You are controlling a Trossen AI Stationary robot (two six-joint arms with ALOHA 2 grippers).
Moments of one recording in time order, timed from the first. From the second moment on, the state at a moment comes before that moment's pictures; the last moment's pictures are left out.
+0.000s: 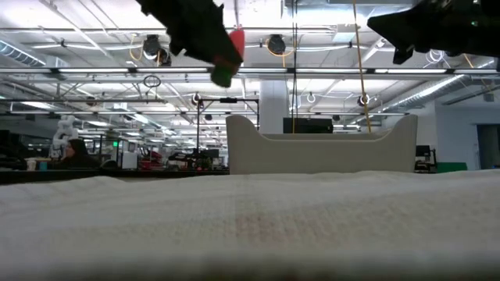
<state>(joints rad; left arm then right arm) -0.22 1.51 1.06 -0.22 -0.57 -0.26 -0.03 0.41 0.12 0.51 0.08 -0.06</state>
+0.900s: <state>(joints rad) -0.05 1.57 1.06 0.07 -0.22 0.04 -0.07 0.41 0.12 0.36 0.07 -0.01</state>
